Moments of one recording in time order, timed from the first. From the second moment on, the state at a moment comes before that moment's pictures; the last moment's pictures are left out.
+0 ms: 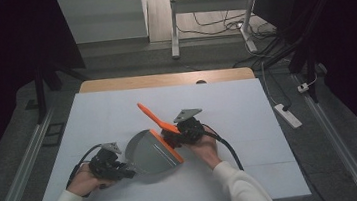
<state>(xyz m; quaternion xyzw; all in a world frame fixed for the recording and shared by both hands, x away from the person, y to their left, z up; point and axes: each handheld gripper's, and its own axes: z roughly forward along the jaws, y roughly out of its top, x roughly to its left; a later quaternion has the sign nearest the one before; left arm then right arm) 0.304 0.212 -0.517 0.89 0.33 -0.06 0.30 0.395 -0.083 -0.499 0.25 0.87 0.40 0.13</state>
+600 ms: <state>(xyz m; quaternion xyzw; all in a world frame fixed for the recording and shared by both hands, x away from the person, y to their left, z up) 0.304 0.212 -0.517 0.89 0.33 -0.06 0.30 0.376 -0.066 -0.484 0.19 0.88 0.43 0.12</state>
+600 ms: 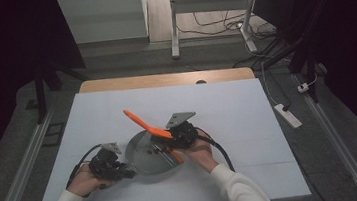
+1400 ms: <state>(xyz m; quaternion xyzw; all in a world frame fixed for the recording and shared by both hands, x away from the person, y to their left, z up) 0.304 0.211 -0.518 0.89 0.33 -0.06 0.30 0.402 -0.121 -0.487 0.30 0.85 0.40 0.19</state>
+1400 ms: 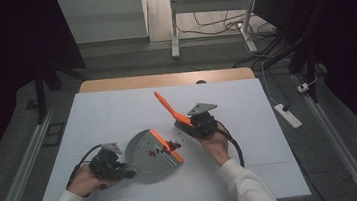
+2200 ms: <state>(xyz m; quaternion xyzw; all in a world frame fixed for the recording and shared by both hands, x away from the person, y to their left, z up) 0.304 0.210 -0.518 0.89 0.33 -0.06 0.30 0.397 -0.134 -0.498 0.32 0.85 0.39 0.18</state>
